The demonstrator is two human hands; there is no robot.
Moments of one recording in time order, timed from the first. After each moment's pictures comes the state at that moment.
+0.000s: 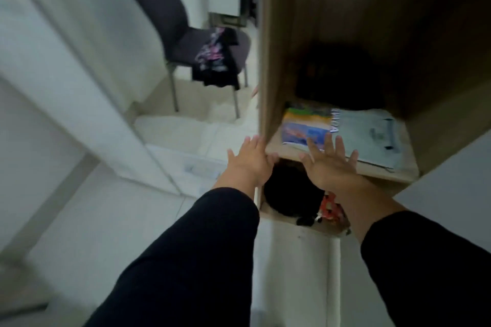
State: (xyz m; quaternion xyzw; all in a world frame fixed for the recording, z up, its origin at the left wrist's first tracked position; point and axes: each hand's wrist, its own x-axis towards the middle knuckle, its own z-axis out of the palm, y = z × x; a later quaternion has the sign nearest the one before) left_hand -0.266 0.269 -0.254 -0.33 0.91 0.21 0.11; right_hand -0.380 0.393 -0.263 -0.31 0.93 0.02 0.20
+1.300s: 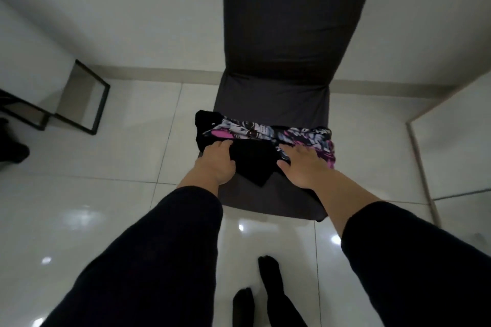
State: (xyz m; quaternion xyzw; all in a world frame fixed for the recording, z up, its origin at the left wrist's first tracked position) left_hand 0.579 0.416 -0.373 -0.85 0.42 0.32 -0.05; right_hand 0.408 0.302 -0.365 -0.84 0.43 0.24 0.24
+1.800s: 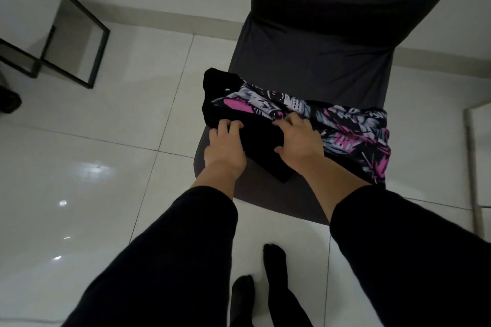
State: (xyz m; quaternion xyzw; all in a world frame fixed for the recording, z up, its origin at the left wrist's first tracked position) left_hand 0.597 0.399 -0.500 -0.90 0.34 0.27 -0.08; right_hand 0.492 0.282 -0.500 -0.90 0.37 0.13 0.17
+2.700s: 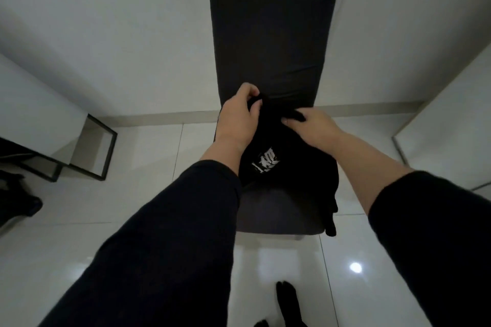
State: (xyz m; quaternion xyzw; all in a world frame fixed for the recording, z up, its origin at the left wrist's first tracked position) left_hand 0.555 0.352 -0.230 -0.76 0.47 0.12 -0.44; right_hand 0.409 0.270 -0.231 -0.81 0.46 -0.09 0.36
